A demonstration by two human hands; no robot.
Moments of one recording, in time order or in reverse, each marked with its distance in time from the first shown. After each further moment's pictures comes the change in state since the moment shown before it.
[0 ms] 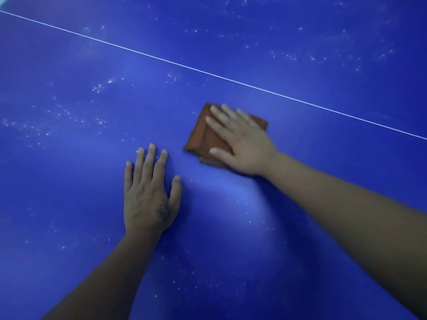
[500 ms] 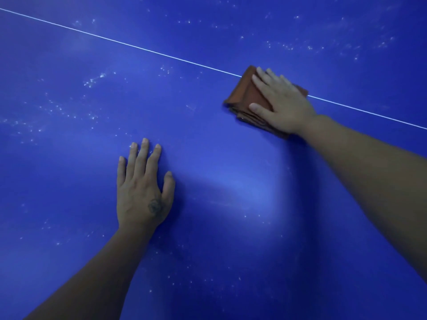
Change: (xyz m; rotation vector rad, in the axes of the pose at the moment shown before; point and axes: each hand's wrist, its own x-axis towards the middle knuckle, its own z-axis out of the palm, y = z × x) left_hand 0.000 0.002 -0.001 -0.031 -0.006 -0.009; right_hand 0.000 0.113 -0.016 0.046 -0.047 0.225
